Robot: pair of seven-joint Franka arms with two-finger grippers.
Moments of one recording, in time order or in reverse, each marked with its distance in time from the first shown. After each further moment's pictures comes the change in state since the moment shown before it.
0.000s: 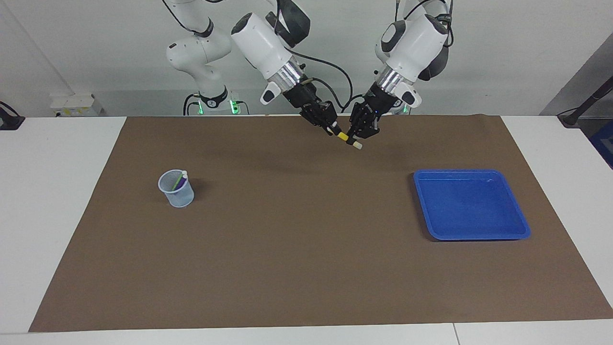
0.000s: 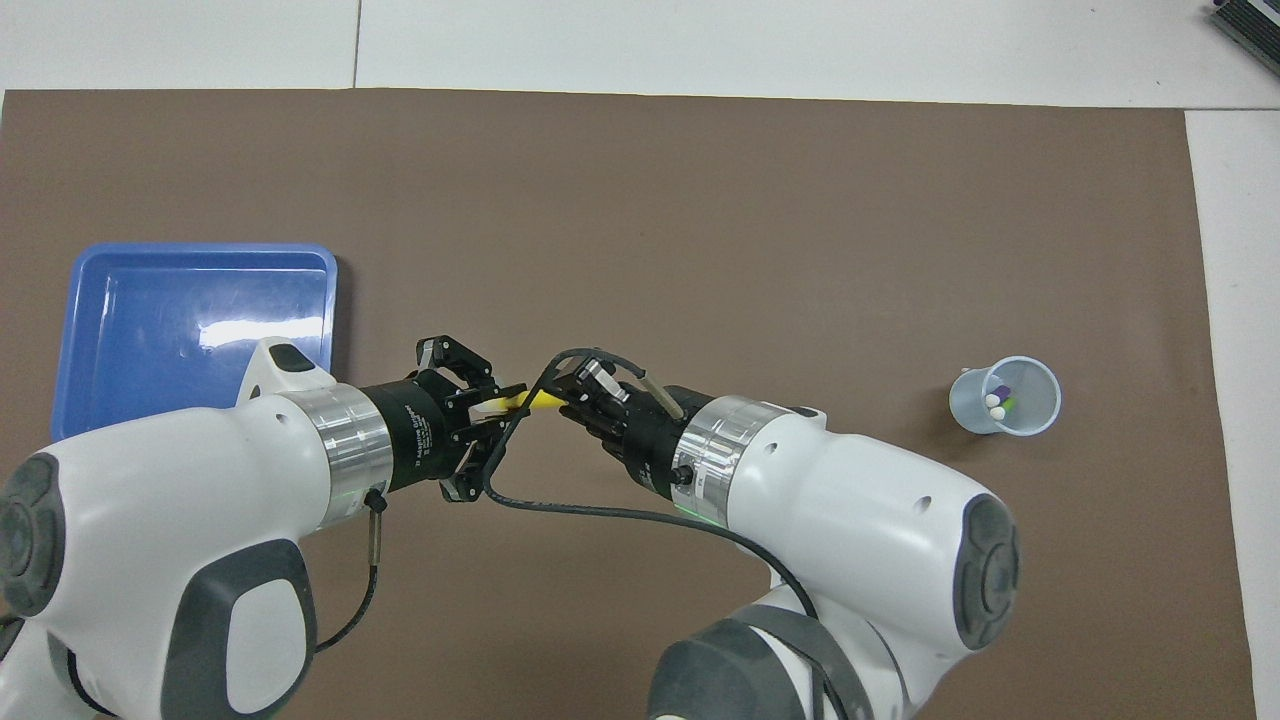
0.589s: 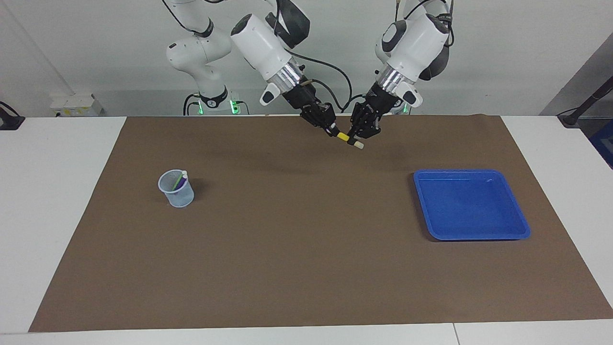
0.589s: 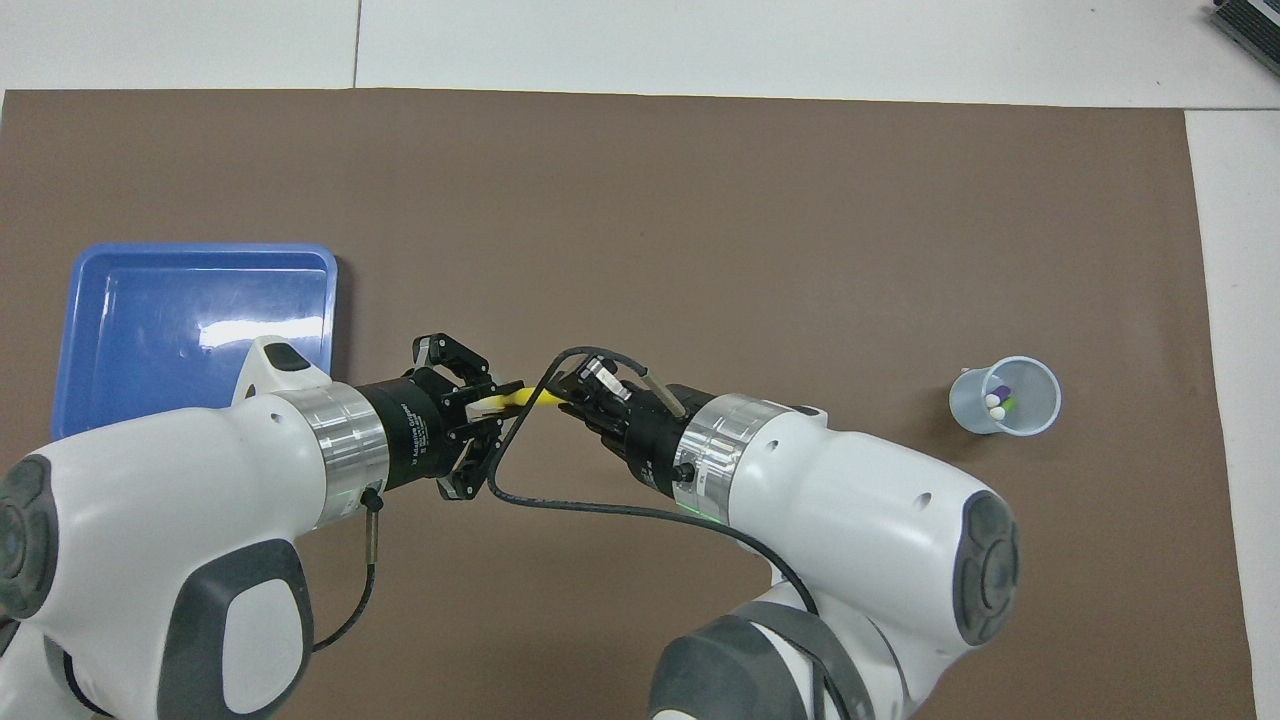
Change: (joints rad) left arm 0.000 -0.002 0.003 -0.001 0.001 0.006 0.002; right arm -0.001 0.002 -0.002 -0.002 0.000 -0.001 0.000
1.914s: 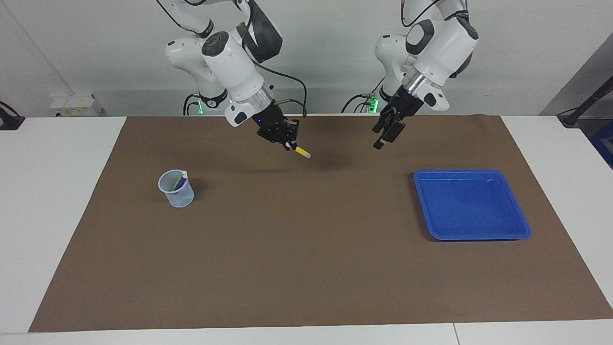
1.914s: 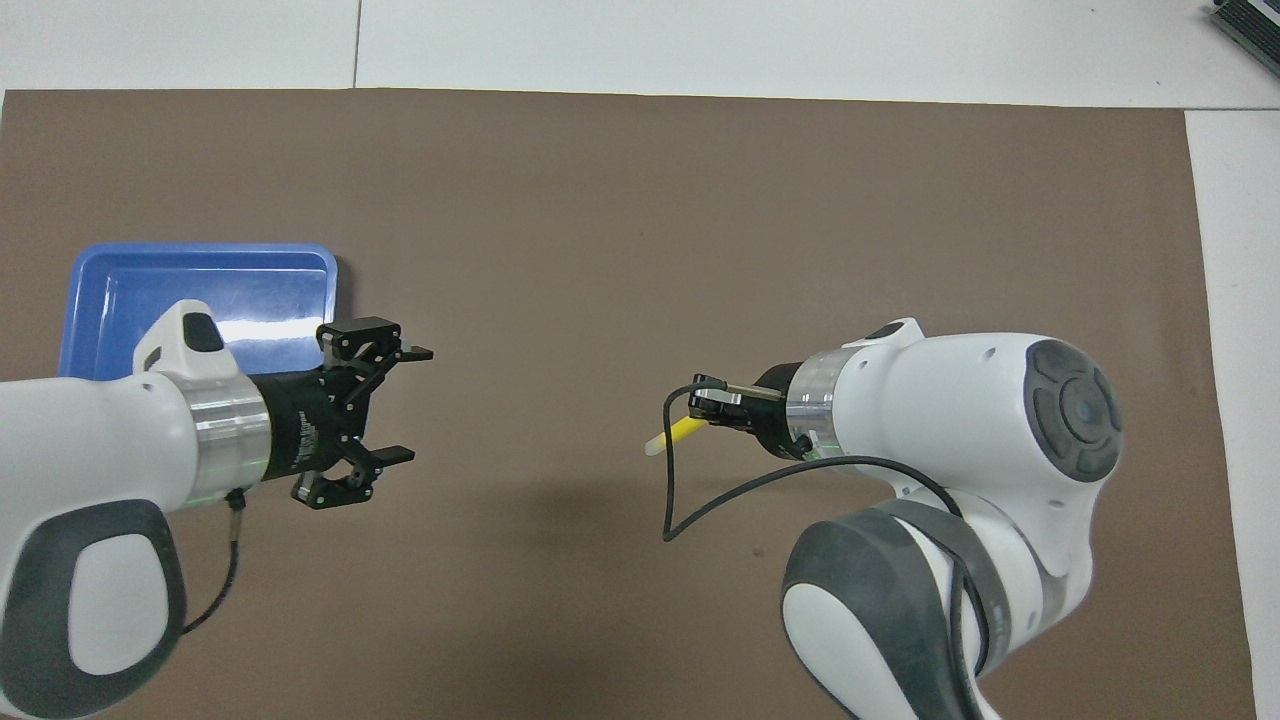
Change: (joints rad) left arm 0.220 -0.043 0.022 -0.010 0.000 -0.233 0.651; right arm -0.234 -0.017 -0.007 0.008 -0.305 -0.496 -0.550
